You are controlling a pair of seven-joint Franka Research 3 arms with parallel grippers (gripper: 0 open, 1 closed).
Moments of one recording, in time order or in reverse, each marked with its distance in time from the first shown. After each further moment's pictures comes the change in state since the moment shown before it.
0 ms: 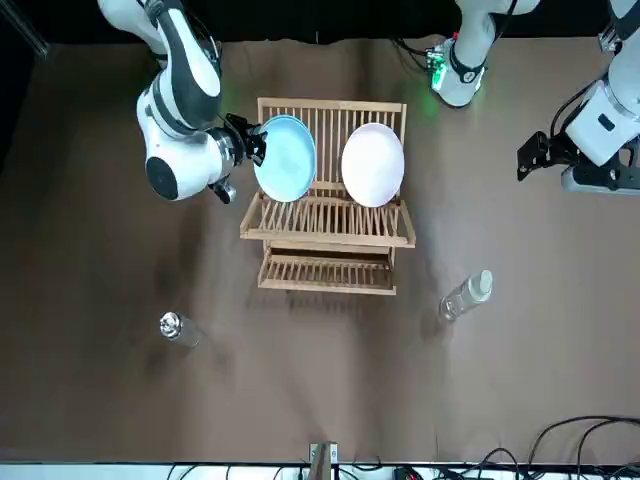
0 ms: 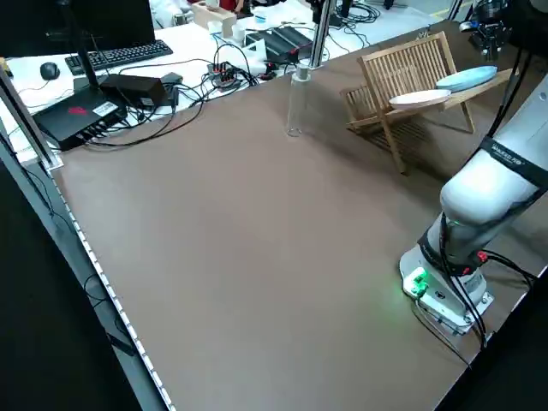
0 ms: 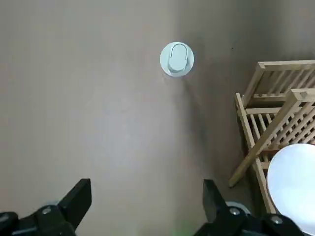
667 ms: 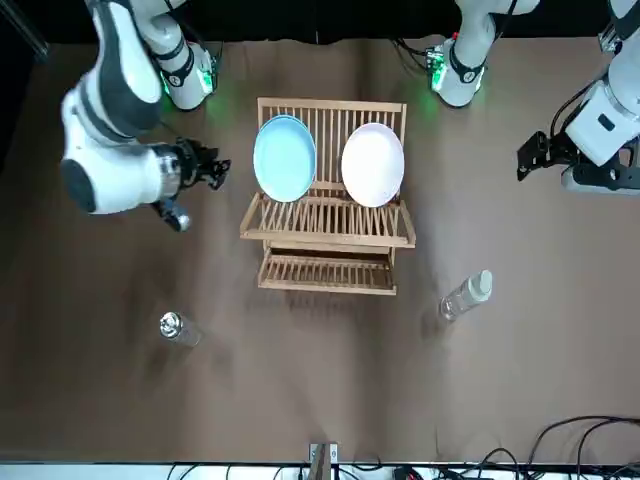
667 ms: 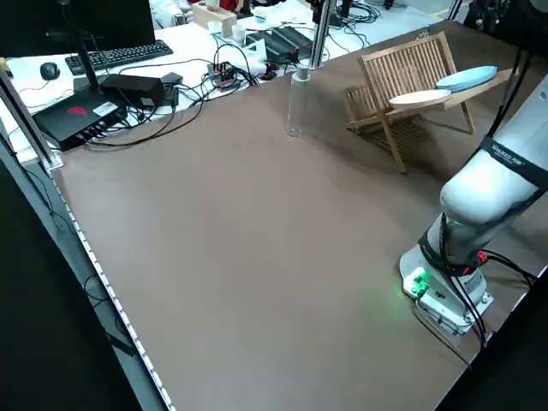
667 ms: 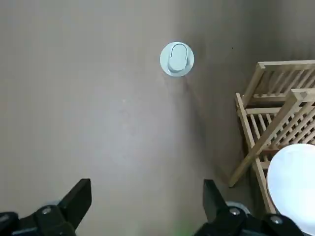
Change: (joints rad) left arm 0.000 0.000 0.000 0.000 0.000 0.000 0.000; right arm -0.180 -0.001 -0.022 0.173 -0.139 -0.075 -0.252
